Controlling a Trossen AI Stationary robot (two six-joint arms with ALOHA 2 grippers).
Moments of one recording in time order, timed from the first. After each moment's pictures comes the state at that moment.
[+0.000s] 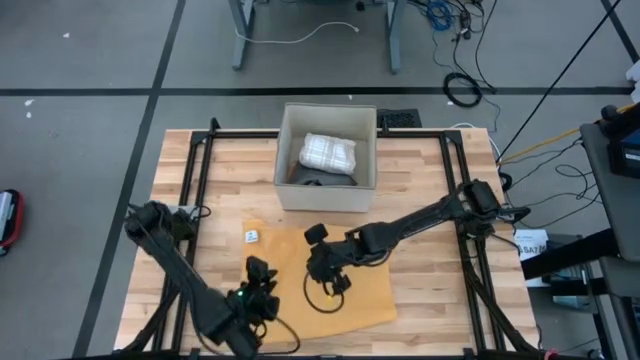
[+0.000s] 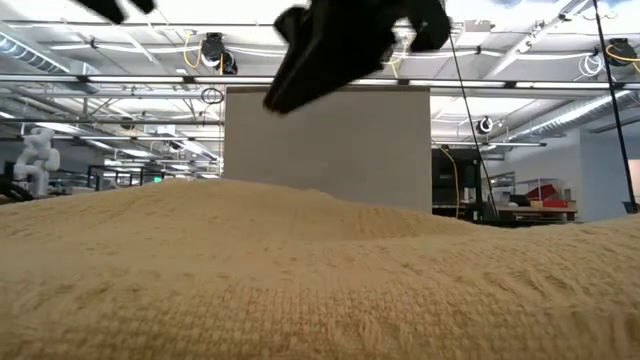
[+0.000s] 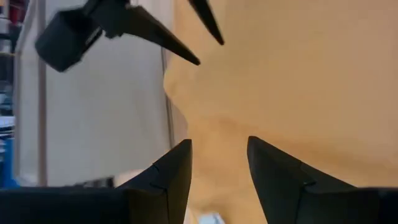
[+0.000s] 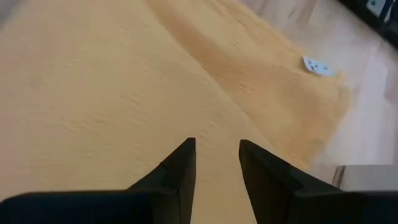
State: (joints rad) left arm -0.84 1.86 1.56 -1.32 -0.81 -0.52; right arm 0.30 1.95 1.49 -0.41 0.14 -0.32
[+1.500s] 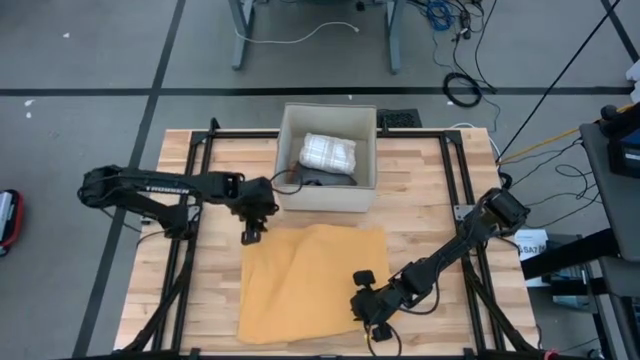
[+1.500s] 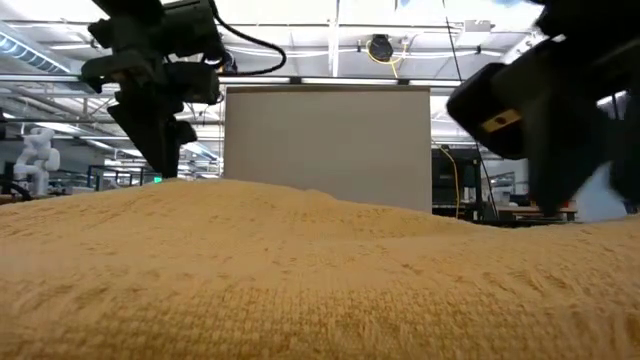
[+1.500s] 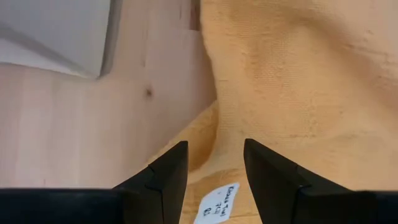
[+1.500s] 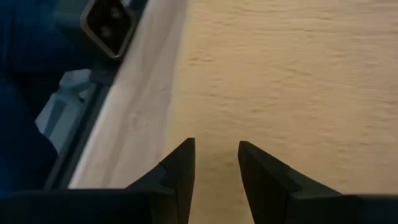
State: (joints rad) left arm 0.15 1.26 0.76 -0.69 0.24 0.01; right arm 0.63 1.84 1.04 -0.06 0.11 0.40
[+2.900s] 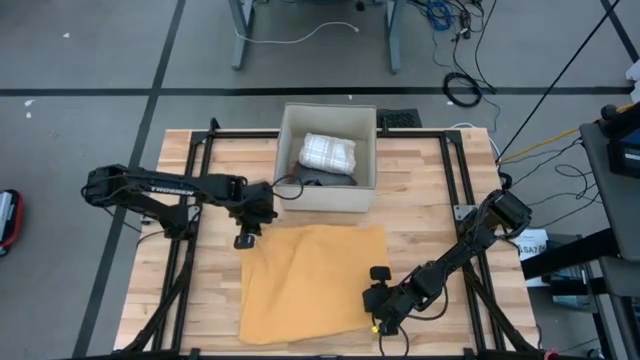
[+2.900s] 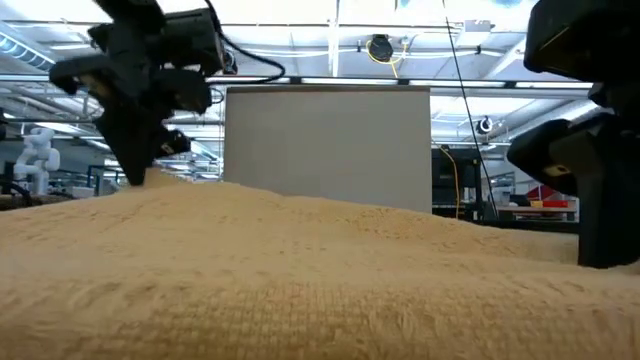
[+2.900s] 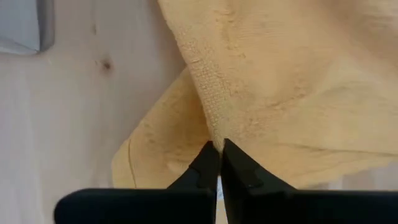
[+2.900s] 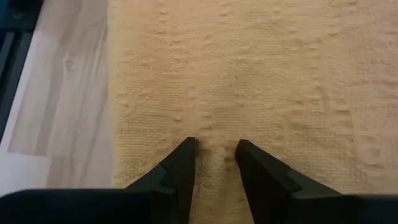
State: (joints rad) left arm 0.13 1.30 0.75 -0.75 0.32 0.11; right arm 0.70 1.83 0.92 -0.11 0.25 0.61
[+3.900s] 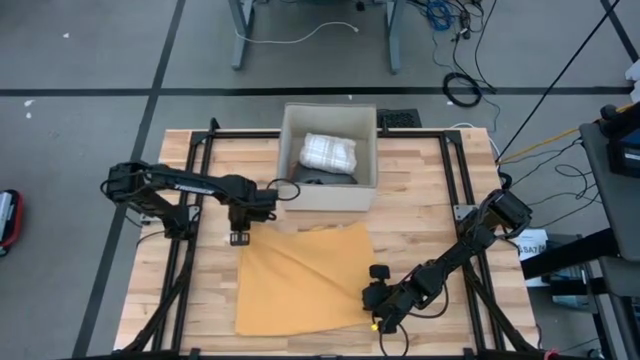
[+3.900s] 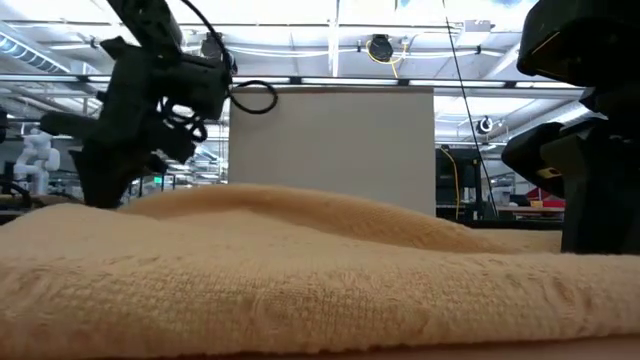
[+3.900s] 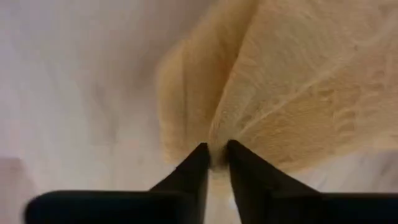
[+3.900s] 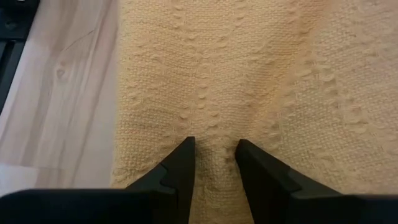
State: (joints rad) left arm 0.16 1.49 0.78 -0.99 0.10 0.07; right arm 0.70 1.84 0.89 -0.07 0.27 0.61
